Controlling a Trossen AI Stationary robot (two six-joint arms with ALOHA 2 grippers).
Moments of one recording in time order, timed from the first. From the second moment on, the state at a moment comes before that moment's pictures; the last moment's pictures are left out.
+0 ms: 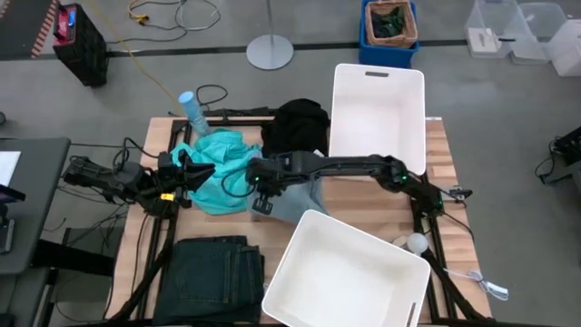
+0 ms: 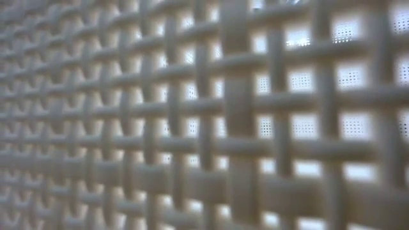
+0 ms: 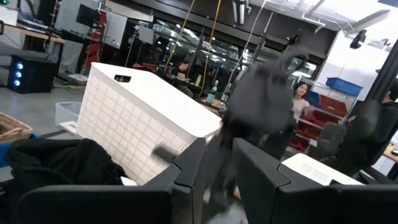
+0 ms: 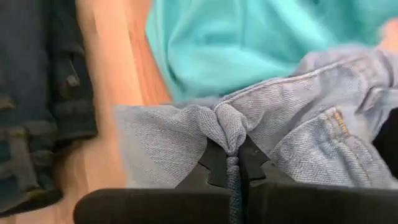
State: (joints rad) left arm -0.30 0.29 0.41 0.12 -0.62 -0.23; right arm -0.01 2.27 2.27 -0.95 0.12 0.21
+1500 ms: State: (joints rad) left arm -0.30 0.29 0.41 0.12 -0.62 -0.23; right arm 0.20 1.48 2.27 -0.26 0.63 -0.40
